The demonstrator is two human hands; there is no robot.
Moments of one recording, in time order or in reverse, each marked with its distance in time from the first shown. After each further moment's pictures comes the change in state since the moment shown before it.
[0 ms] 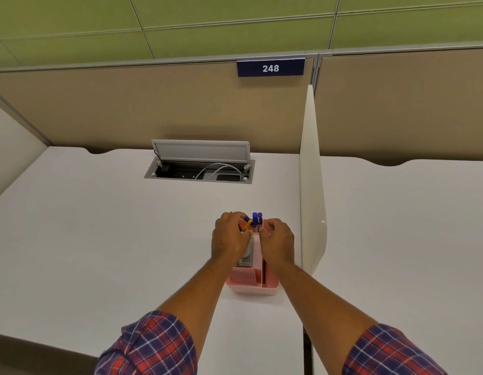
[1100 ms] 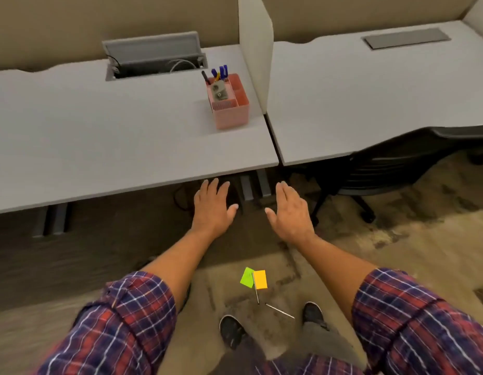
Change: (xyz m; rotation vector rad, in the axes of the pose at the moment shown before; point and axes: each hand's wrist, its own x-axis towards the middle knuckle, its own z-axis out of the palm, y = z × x) left_hand -0.446 -0.227 -0.058 0.402 -0.251 0.443; right_hand -0.540 0.157 -0.022 -0.746 0.064 -0.132
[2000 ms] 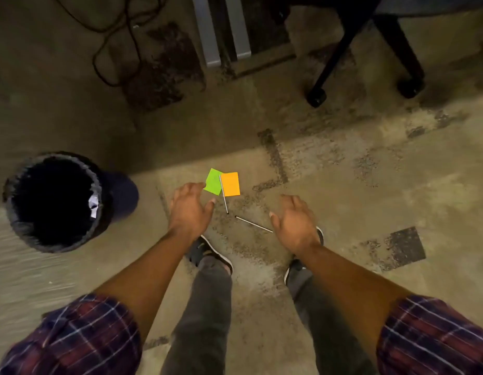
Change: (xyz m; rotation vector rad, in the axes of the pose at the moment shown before) left_hand -0.104 0.021 0.471 -0.110 -0.368 -0.302; right_hand -0.175 0.263 0.385 0.166 -0.523 0.220
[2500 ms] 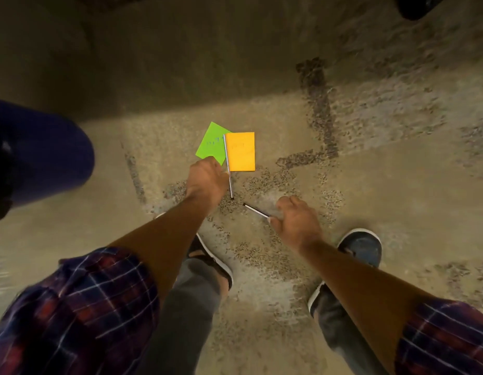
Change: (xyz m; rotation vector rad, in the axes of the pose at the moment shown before) left_hand 0.174 -0.082 0.247 -0.115 -0.075 -0.252; right_hand 0.144 0.070 0.258 -0.054 -0.242 -0.078
